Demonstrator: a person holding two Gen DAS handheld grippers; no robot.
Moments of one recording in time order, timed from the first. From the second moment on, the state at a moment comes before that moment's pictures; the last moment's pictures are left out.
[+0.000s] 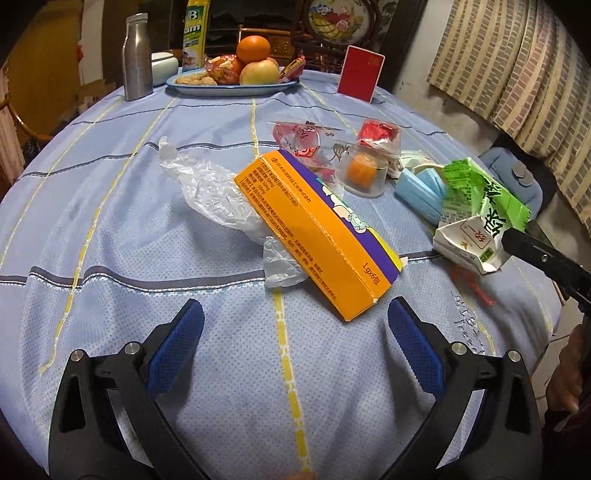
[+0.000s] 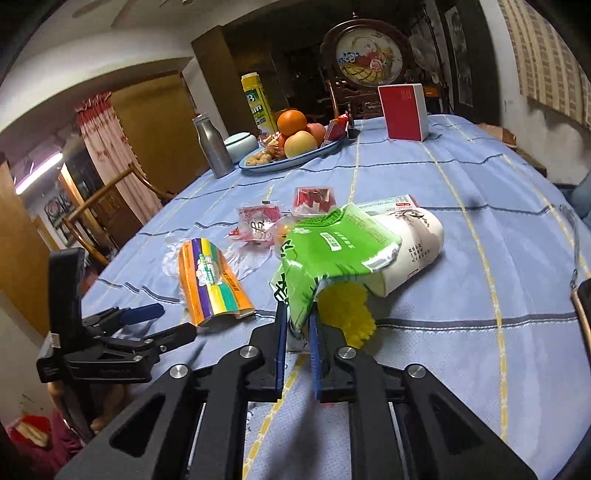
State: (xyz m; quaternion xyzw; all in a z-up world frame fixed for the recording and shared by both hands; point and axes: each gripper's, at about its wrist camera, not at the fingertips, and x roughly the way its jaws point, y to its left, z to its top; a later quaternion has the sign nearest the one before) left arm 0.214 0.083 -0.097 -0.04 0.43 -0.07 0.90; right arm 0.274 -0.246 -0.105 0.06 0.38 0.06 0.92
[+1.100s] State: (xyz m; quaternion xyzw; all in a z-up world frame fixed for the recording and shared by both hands) left arm 0.235 0.090 -0.090 0.06 0.46 0.04 0.89; right arm 0.194 -0.332 -0.059 0.16 0.26 0.03 0.95
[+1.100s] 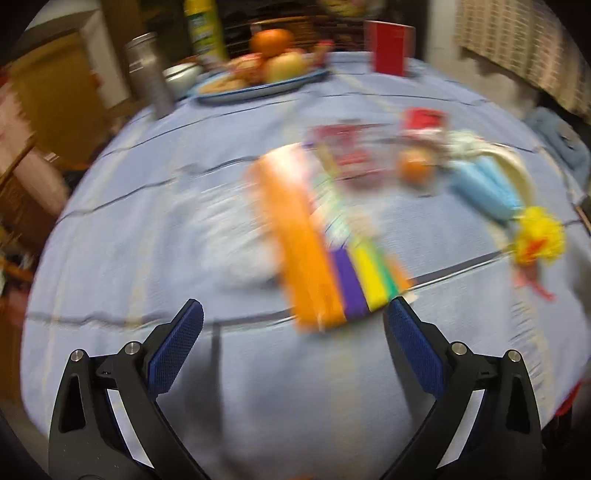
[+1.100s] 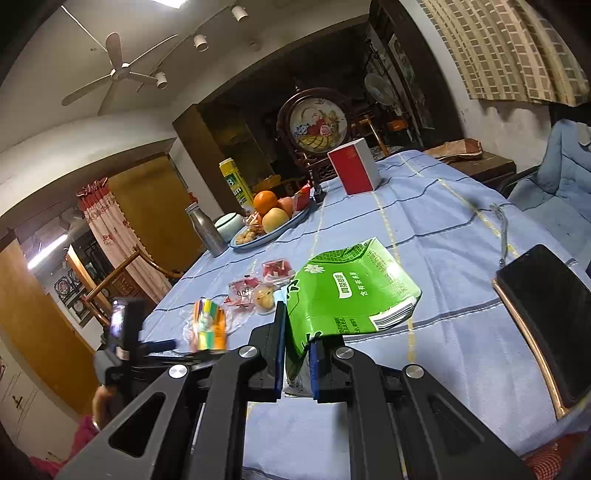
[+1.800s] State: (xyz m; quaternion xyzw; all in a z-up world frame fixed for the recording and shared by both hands) left arm 0.287 0.063 -0.087 0.05 0.46 0.00 0.89; right arm 0.193 -0.321 -0.069 0.16 0.28 0.05 0.94
